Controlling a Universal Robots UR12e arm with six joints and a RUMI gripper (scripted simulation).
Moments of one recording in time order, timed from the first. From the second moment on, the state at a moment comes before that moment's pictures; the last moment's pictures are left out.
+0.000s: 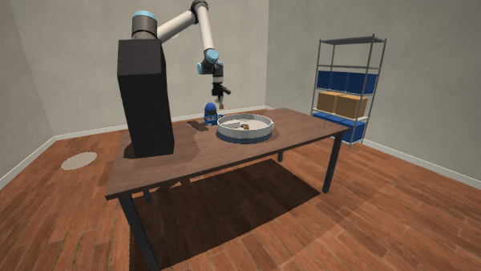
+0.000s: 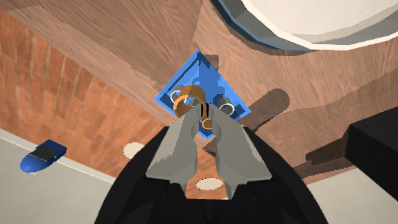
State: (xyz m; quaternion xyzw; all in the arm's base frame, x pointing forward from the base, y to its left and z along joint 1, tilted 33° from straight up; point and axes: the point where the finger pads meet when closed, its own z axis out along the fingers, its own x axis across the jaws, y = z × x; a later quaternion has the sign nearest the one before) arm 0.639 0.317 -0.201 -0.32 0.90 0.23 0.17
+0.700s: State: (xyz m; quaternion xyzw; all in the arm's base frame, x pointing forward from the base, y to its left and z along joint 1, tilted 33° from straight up) arm 0.636 0.304 -0.210 -0.32 0.90 0.23 0.17
